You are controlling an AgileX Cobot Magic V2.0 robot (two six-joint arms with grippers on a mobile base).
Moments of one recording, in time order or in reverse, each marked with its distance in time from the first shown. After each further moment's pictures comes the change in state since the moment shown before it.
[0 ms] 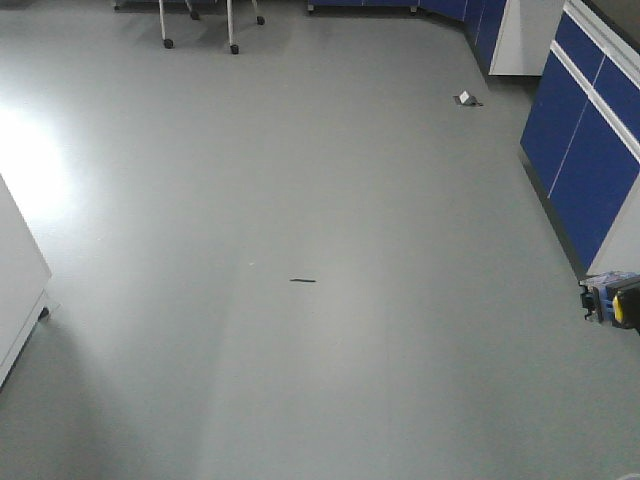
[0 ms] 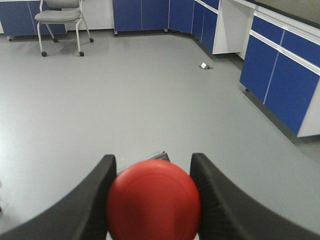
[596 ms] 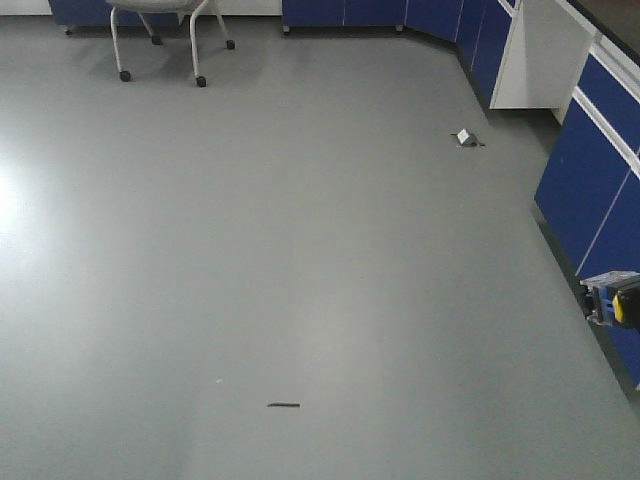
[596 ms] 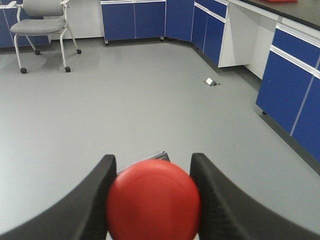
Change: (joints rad) left arm 0.000 0.000 0.000 0.000 0.001 0.000; right arm 0.000 0.000 0.000 0.000 -0.001 0.000
